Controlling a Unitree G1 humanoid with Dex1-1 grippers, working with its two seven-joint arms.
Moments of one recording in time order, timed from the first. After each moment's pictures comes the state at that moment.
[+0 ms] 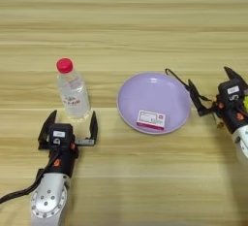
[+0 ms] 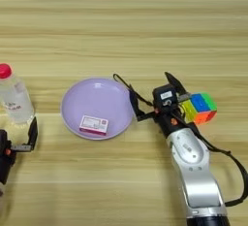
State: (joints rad) left arm 0.36 0.05 -0.03 -0.10 0.00 -0.24 -0.05; right arm 0.03 -0.19 0.04 -0.20 0.01 0.03 0.24
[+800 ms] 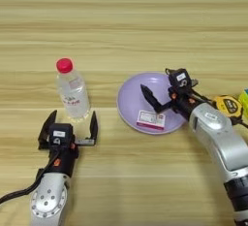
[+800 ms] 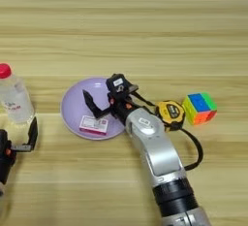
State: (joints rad) left arm 0.36 0.05 -0.03 -0.10 0.00 -0.24 -0.05; right arm -0.21 -0.06 0.21 -0.03 0.07 0.32 0.32
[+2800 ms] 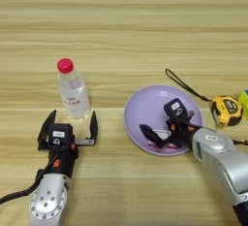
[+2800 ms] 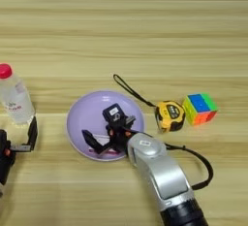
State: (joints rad) left arm 0.38 0.05 -0.03 -0.14 0.00 -0.22 -0.04; right arm -0.01 -0.17 0.30 -0.20 0.09 0.63 0.40
